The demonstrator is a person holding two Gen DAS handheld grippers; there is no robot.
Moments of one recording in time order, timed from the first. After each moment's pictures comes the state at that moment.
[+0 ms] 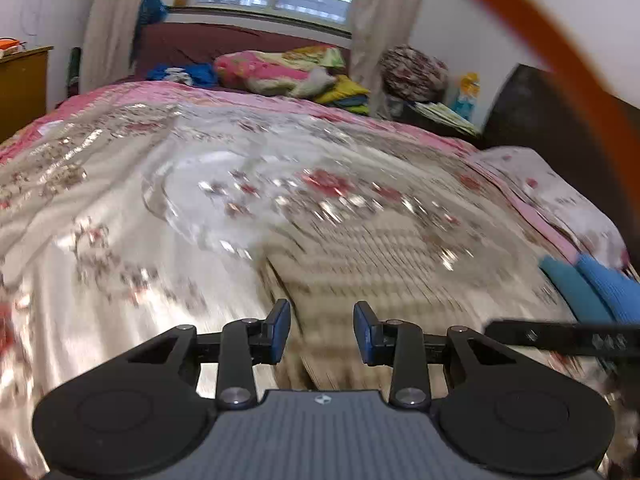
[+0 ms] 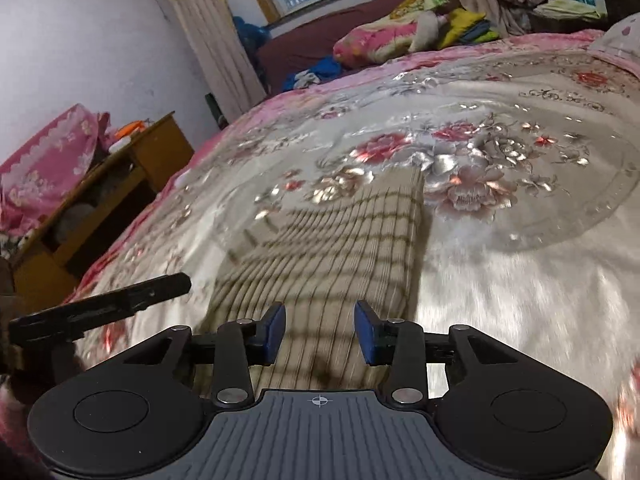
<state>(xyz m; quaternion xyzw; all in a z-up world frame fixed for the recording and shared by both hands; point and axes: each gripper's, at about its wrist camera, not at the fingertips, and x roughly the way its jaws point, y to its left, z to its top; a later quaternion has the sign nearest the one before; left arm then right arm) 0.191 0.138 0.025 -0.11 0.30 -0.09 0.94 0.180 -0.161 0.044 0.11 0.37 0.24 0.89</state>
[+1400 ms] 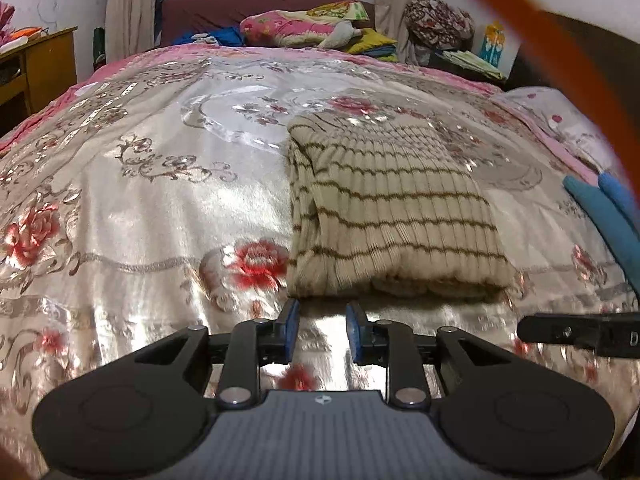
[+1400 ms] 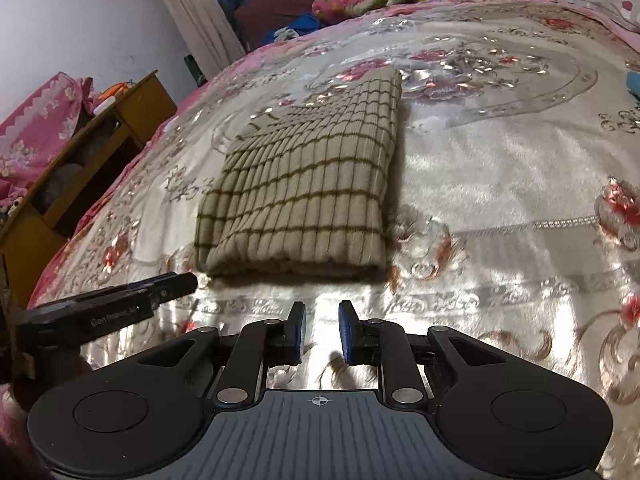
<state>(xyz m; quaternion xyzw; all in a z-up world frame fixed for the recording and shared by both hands) 0.122 0.111 -0.012 -0.07 0.37 -0.03 0.93 0.082 -0.157 0.013 0.11 0.43 0.21 0.87</state>
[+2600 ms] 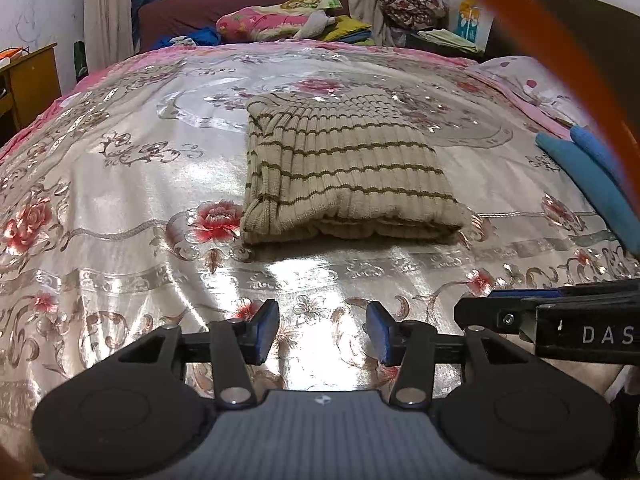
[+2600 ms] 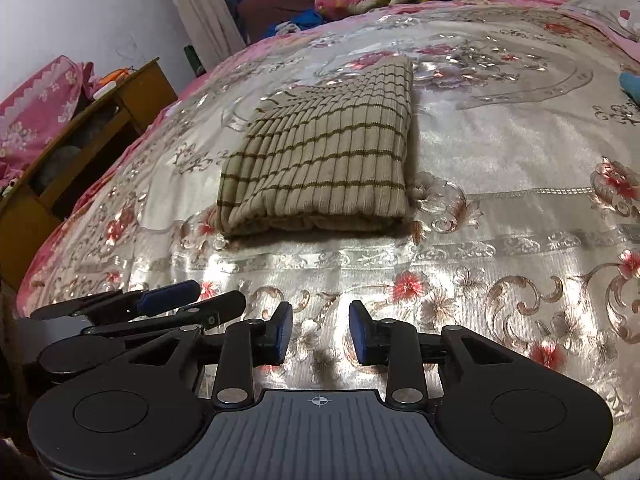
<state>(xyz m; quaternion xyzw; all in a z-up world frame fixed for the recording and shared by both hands) 0.083 0.073 -0.015 -0.03 0.38 -0.05 0.92 0.042 -0.137 0.011 0.08 0.43 0.20 0.88</state>
